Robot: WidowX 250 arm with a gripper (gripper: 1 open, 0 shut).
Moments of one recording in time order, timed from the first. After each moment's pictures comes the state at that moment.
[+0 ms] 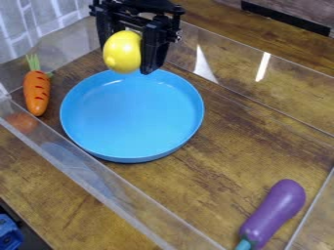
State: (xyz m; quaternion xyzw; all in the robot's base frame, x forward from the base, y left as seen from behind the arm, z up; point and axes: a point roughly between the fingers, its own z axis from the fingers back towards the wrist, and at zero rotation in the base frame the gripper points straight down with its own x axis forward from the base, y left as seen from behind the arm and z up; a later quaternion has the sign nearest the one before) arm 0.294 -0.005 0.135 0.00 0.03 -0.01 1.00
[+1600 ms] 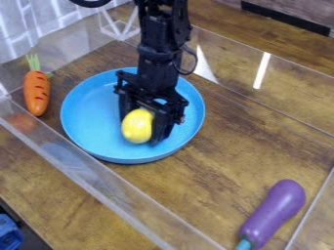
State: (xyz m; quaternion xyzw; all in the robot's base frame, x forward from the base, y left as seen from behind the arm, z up) arm 0.321 0.004 0.045 0.00 0.06 -0.07 1.00
